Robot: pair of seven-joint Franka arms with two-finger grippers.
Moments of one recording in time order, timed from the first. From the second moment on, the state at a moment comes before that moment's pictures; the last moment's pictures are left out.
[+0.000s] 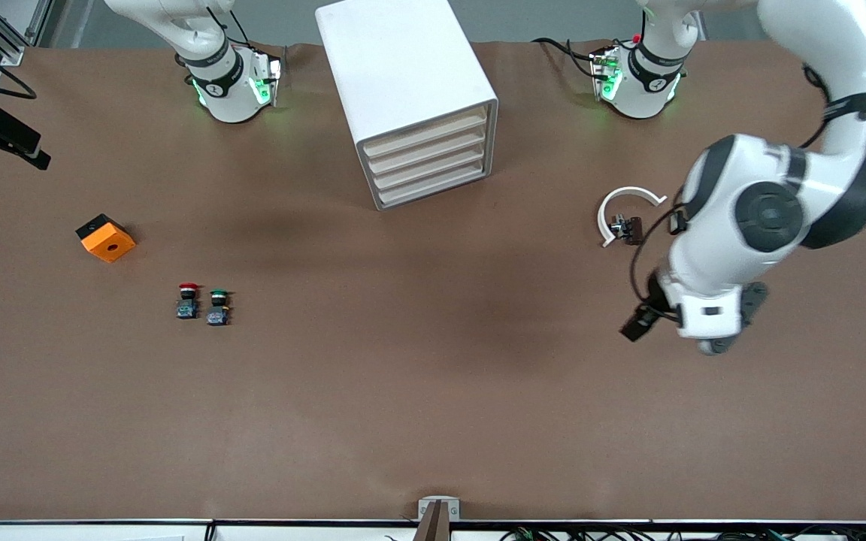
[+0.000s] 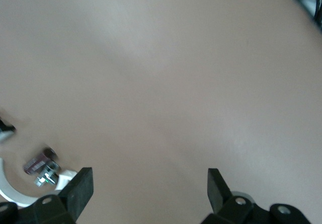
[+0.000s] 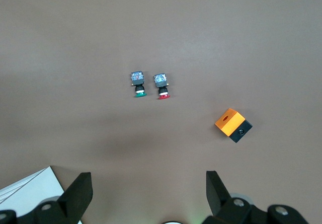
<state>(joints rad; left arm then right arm) 0.05 0.39 -0.36 -1.52 0.18 1.90 -1.17 0.02 -0.12 -0.08 -1.60 0.01 1.47 0.06</state>
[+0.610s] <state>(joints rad) 0.15 0.27 -0.35 -1.50 0.18 1.86 -1.00 0.02 -0.12 -0.08 -1.59 0.01 1.47 0.06</state>
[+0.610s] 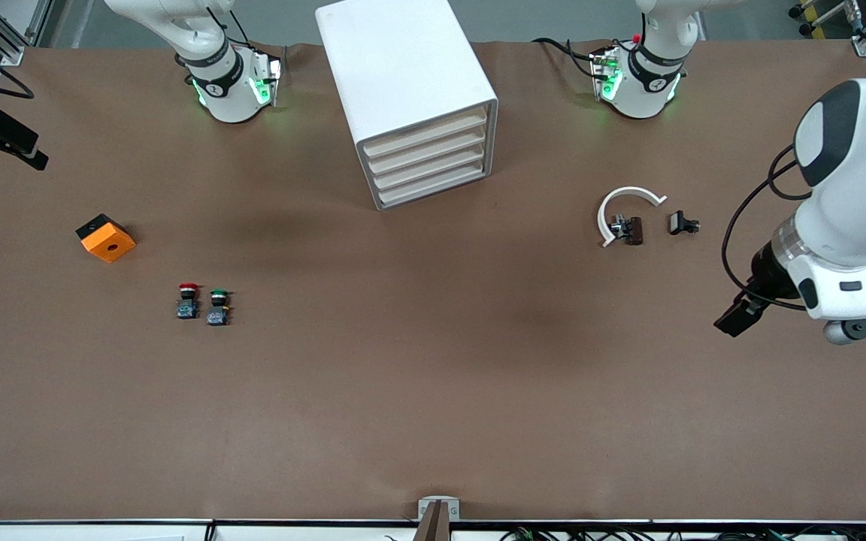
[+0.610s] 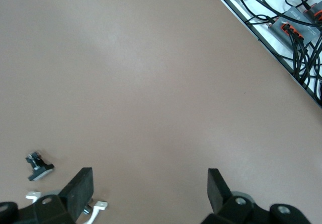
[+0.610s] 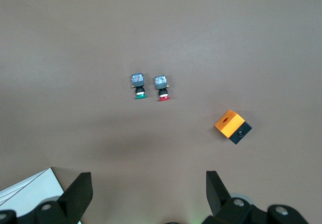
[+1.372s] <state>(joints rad) -0.04 0.06 -0.02 -1.52 0.08 1.62 -0.37 0.02 -0.12 -0.08 -1.59 0.01 1.47 0.06</state>
